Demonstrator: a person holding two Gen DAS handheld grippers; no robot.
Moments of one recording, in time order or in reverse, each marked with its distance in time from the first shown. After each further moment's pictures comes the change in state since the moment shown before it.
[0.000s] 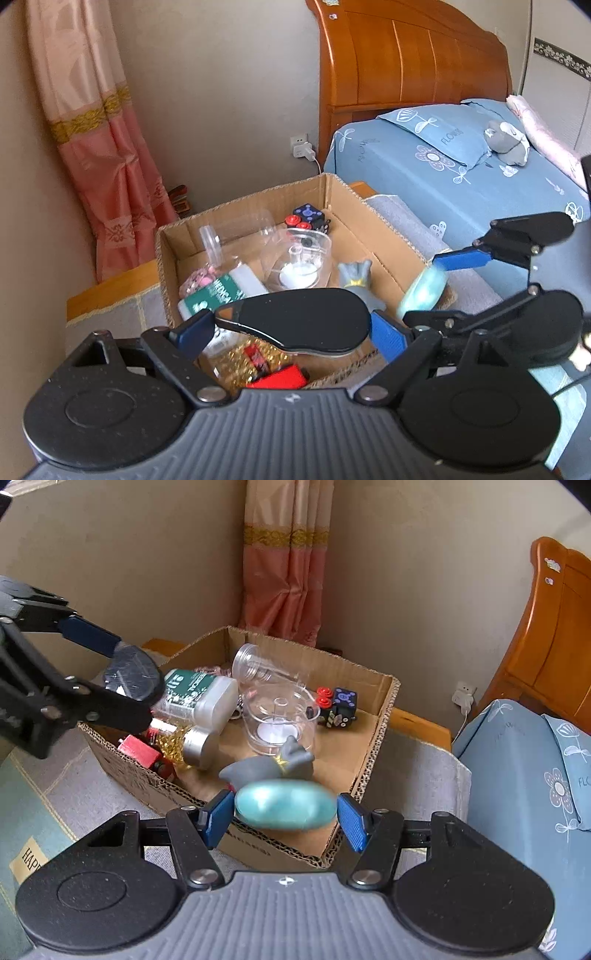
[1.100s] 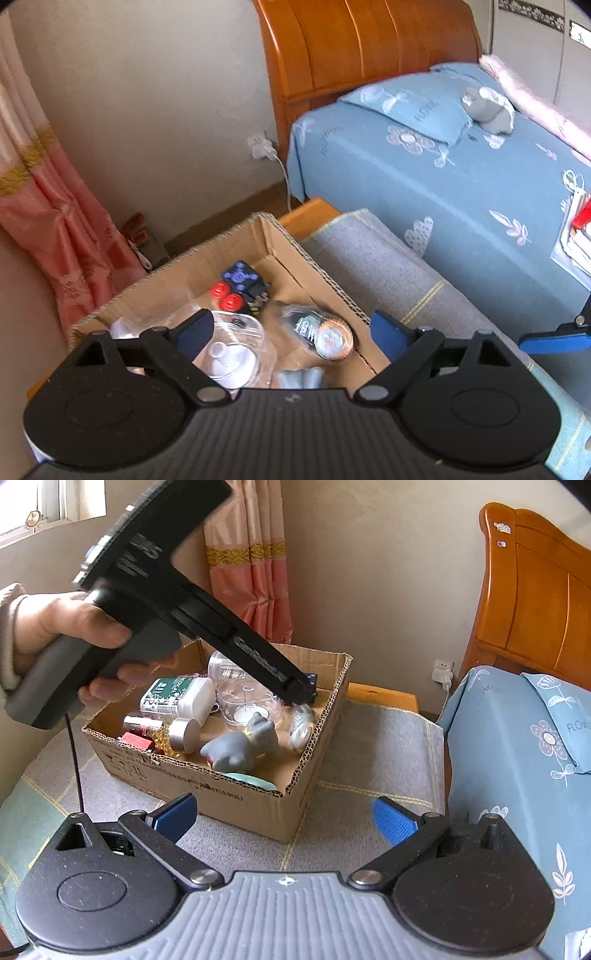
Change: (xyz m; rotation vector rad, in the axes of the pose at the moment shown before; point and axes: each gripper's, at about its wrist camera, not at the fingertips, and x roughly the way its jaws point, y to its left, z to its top) left arm 0.082 -0.066 0.076 0.151 0.033 -0.021; right arm -0.045 -0.029 -0.042 0.155 -0.043 0.002
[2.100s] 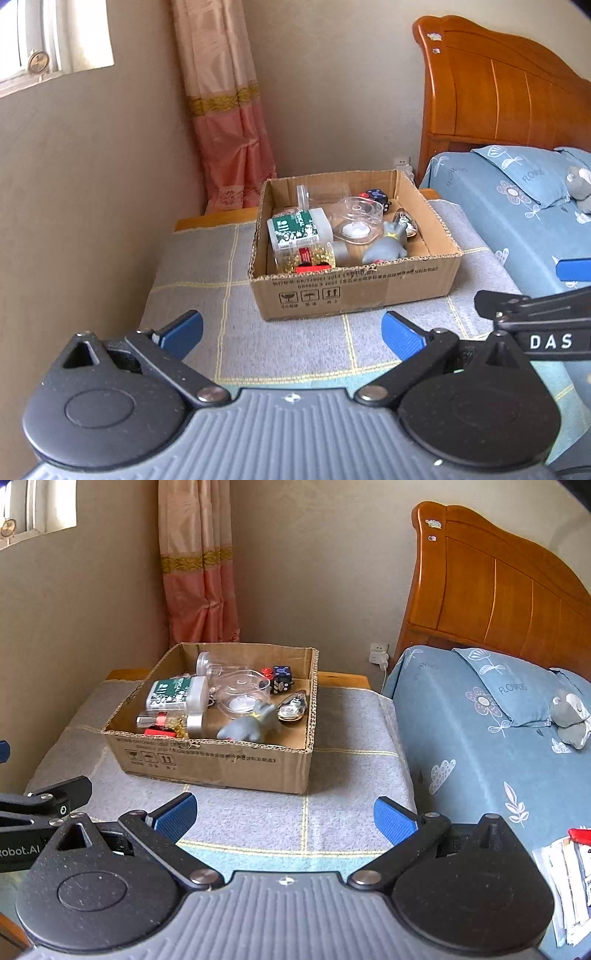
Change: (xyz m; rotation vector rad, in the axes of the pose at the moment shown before) left arm -0.186 -0.028 -0.176 -0.418 -0.077 0.376; right arm -0.071 0.085 -0.016 0.129 0.015 -0.230
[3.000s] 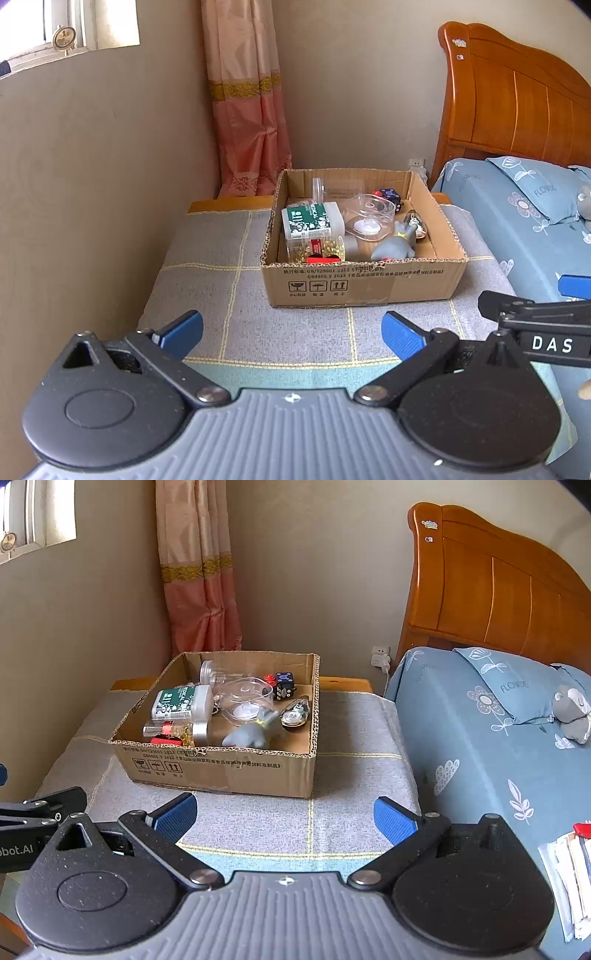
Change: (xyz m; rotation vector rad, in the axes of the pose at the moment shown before) left arm -0.006 0.005 -0.004 -0.078 0.032 0.021; right arm -0.006 -0.004 0.001 0.028 -0.020 0.018
